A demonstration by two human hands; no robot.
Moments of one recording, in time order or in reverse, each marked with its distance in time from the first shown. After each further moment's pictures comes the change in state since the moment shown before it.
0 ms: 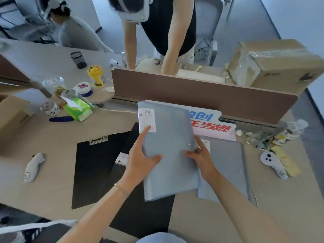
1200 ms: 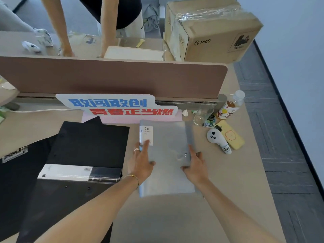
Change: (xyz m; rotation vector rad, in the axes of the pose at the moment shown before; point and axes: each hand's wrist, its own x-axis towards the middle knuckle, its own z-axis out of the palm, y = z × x) left_hand 0.040 -0.087 0.280 0.658 -0.363 -0.169; right_hand -0.004 0.099 -0.219 -0.880 0.295 0.203
